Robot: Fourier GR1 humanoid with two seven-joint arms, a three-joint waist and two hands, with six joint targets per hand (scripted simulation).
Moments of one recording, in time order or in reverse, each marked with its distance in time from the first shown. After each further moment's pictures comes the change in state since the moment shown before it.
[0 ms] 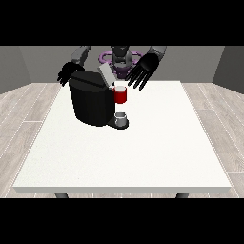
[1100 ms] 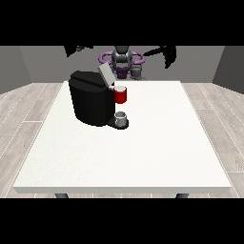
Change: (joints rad) left arm 0.406 -0.298 0.285 -0.035 0.408 -0.021 -0.089; right arm 0.102 -0.131 -0.014 -0.100 -0.049 0.132 0.105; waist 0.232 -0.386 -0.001
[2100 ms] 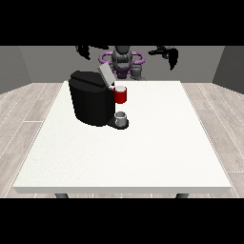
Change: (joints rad) left arm 0.257 -0.121 -0.098 -0.323 0.238 -0.058 0.088; right arm -0.154 -0.028 0.016 0.085 0.031 0.078 0.024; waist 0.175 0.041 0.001
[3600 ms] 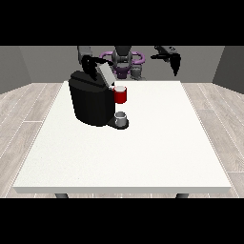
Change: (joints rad) left arm 0.201 0.062 -0.080 -0.424 0.130 0.087 0.117; right arm -0.304 0.007 -0.036 0.288 0.057 0.036 -0.119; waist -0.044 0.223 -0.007
